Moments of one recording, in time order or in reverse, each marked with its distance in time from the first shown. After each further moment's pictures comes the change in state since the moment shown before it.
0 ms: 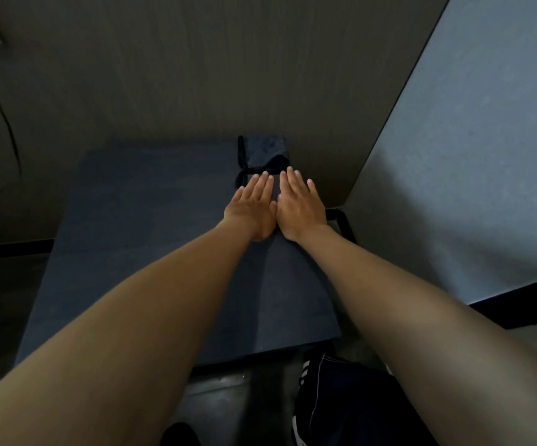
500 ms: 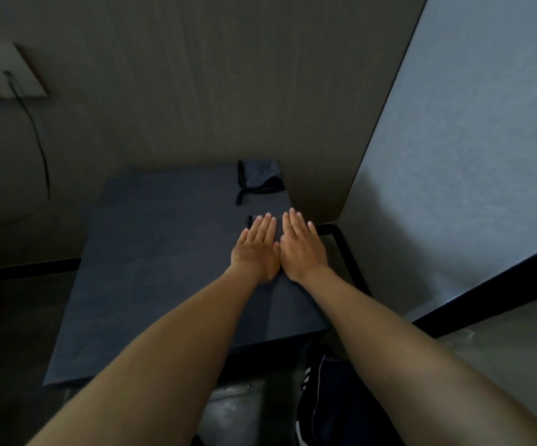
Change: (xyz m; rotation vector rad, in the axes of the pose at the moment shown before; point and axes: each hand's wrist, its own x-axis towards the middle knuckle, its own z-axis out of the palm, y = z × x) left_hand -0.069 0.030 0.020 0.003 0.006 0.007; right_hand -0.075 -0.001 0.004 0.045 -0.003 0.011
